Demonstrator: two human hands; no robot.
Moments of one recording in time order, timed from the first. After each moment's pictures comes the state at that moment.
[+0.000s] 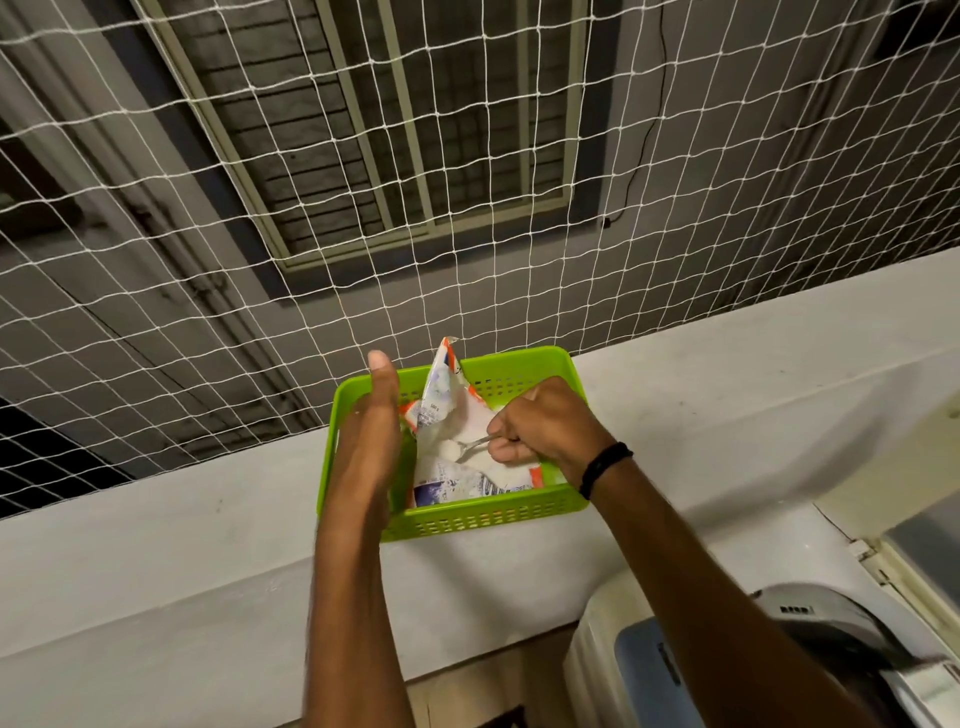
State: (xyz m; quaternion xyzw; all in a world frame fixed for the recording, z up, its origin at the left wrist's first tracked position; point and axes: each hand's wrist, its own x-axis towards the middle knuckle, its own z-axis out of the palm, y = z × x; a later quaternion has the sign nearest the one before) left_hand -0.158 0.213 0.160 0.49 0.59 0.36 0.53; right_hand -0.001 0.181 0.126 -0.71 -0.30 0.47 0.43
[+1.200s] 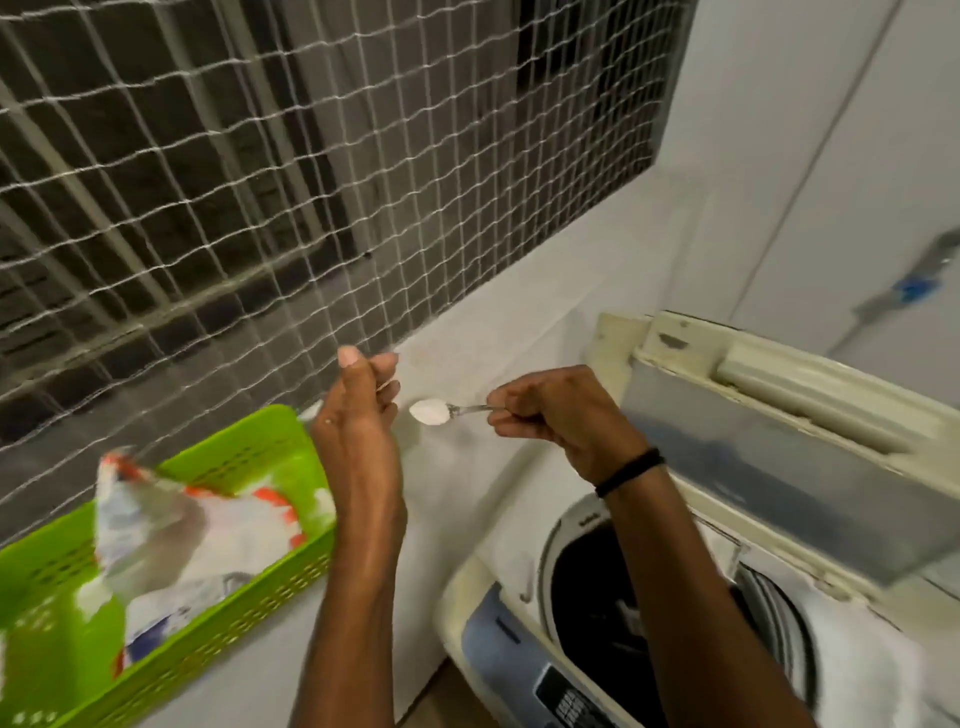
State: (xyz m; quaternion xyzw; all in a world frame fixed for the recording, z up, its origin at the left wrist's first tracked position) left_hand 0.029 0.110 0.149 0.54 0.35 0.43 0.63; right_hand 0.146 -0.013 0.150 -0.65 -0.09 0.34 0.67
